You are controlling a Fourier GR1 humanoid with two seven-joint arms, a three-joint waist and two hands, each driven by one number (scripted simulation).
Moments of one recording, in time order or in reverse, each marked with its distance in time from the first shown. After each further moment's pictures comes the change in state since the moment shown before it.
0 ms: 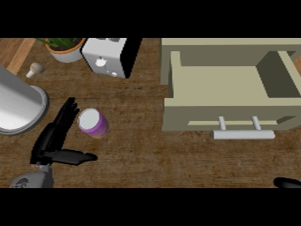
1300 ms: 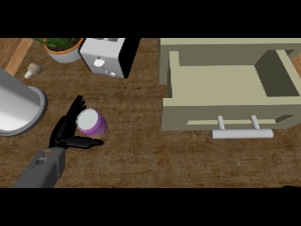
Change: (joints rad) left arm -0.409 0.067 0.122 0.897 -0.059 0.033 -0.446; right arm 0.012 0.026 -0.053 -0.036 -0.008 0.066 0.014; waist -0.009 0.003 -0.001
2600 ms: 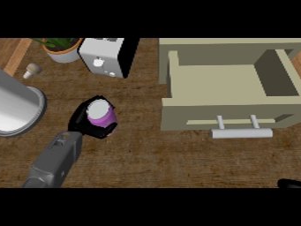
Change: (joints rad) left arm -0.185 -0.053 -0.006 0.153 -0.012 -0.150 -0.088; right arm -0.044 0.013 0.008 -0.010 0.058 -0.015 0.015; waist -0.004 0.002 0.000
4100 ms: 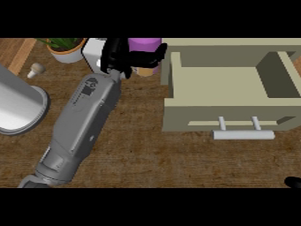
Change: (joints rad) left arm -0.279 -0.137 -0.217 -0.632 0.242 0.516 0.697; right arm -0.022 -0.013 -0.029 -0.035 0.027 -0.022 0.045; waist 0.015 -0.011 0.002
